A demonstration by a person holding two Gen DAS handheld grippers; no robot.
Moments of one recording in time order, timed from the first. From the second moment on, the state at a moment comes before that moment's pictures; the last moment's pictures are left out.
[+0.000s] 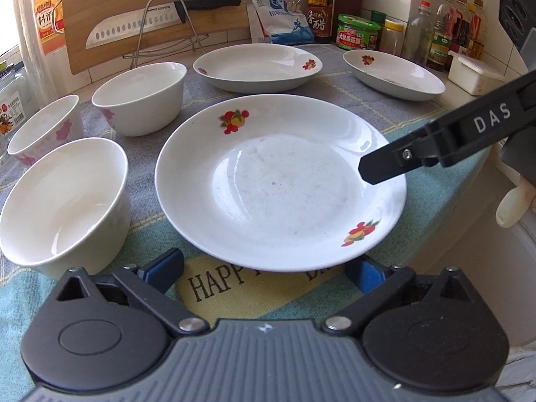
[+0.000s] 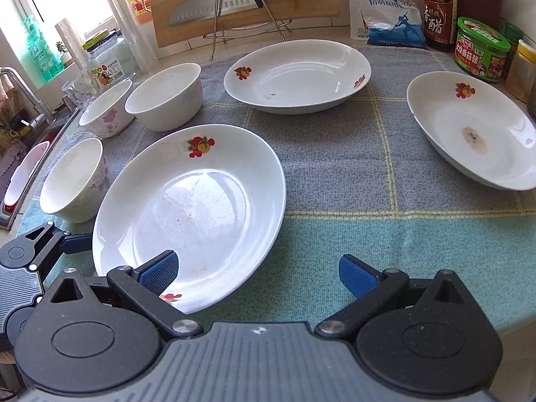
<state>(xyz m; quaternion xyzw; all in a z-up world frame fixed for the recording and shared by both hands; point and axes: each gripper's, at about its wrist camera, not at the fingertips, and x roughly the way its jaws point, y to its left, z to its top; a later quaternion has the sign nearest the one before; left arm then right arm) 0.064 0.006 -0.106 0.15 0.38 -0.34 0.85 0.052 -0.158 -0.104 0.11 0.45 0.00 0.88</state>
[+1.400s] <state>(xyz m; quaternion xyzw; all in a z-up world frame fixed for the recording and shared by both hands) 0.057 0.002 -0.105 0.17 0.33 -0.35 0.86 0.176 -0.173 -0.110 0.06 0.51 0.29 0.81</state>
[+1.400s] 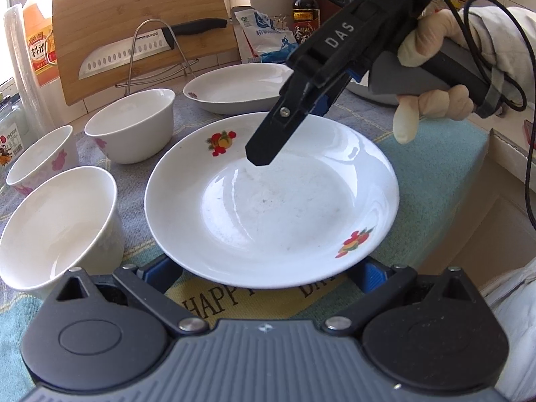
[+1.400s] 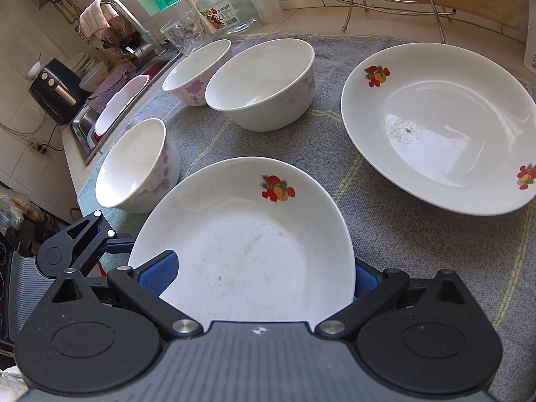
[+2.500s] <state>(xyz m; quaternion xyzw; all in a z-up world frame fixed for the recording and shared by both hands) 0.053 -0.003 -0.086 0.18 0.34 -0.38 0.84 0.171 -0.181 -0.101 0.08 0.53 0.30 0.79</state>
